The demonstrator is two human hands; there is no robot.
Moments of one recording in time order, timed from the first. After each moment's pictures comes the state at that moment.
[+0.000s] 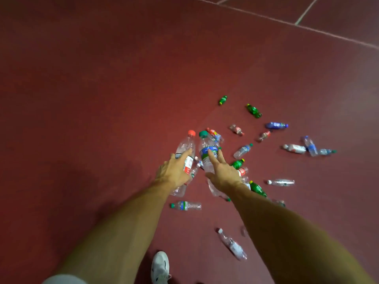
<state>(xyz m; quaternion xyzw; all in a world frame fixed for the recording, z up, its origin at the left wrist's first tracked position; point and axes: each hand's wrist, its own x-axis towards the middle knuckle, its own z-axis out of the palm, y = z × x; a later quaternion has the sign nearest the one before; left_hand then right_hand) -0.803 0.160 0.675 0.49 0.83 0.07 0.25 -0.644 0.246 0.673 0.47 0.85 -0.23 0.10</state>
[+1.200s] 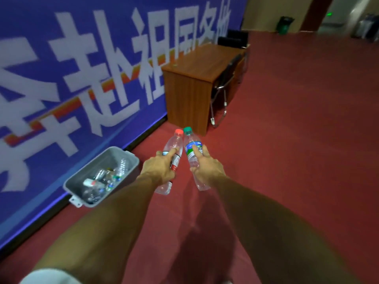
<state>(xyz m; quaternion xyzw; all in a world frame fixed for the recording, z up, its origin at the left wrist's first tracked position) -1.010 -0.683 0.794 -0.18 0.97 0.14 0.05 -1.081 -0.523 0.799 -0.25 0.95 -0.14 0.15</state>
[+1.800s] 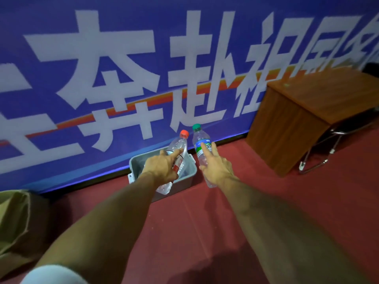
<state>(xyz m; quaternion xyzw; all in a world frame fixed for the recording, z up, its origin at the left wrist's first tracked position) -1.043 -0.904 0.773 -0.42 0.90 0.06 0.04 -1.208 -0.801 0.791 -0.52 0.84 -0.05 0.15</state>
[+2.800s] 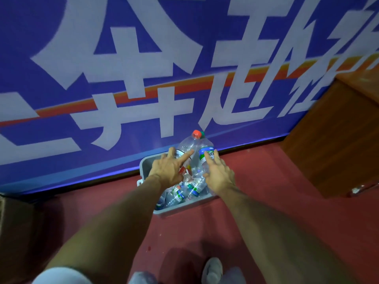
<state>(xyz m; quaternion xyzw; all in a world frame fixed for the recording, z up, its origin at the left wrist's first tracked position) -1.039 -1.185 0.557 -0.42 0.90 0.07 0.04 -1.199 -1.094 0.564 -0.53 0.83 -0.01 0.16</state>
